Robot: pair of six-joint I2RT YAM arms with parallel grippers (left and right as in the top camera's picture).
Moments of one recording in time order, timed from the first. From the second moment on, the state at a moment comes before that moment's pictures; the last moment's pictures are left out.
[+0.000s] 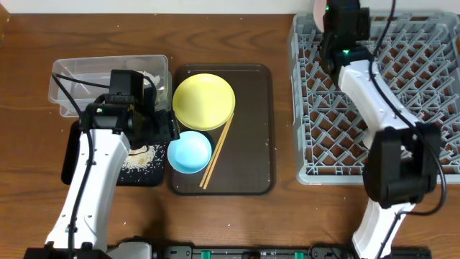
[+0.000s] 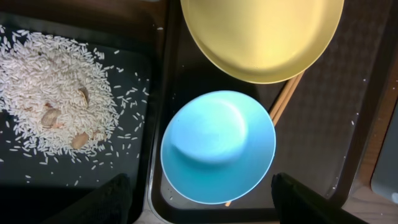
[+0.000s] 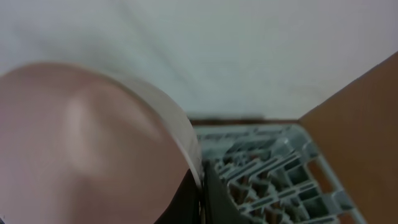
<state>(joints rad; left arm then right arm) -0.03 1.39 1.15 -1.04 0.19 -0.25 0.18 2.03 1.62 -0.03 0.65 -0.18</state>
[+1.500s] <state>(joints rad) -0.03 1.39 1.15 -1.04 0.19 -0.25 0.24 2.10 1.62 -0.16 0.75 -0.24</state>
